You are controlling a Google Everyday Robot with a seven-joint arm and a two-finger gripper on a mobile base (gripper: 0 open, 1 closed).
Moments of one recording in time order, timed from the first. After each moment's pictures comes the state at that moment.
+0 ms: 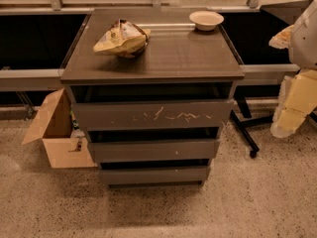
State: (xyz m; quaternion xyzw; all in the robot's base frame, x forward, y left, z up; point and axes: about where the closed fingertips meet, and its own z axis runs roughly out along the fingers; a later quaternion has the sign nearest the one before) arm 0.438 -0.215 0.983 -0.60 0.78 -0.04 0.17
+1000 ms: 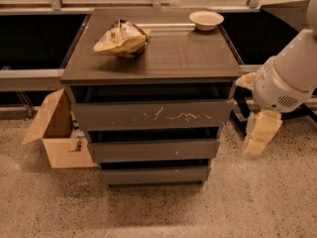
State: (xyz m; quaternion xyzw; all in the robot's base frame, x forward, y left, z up) arm 0.463 -0.196 0.877 -0.64 0.75 0.04 0.17
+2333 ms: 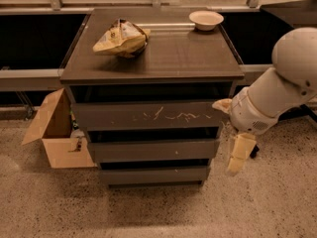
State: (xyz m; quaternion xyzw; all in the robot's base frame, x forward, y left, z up) arm 0.467 -0.168 0.797 -0.67 0.71 0.10 0.18
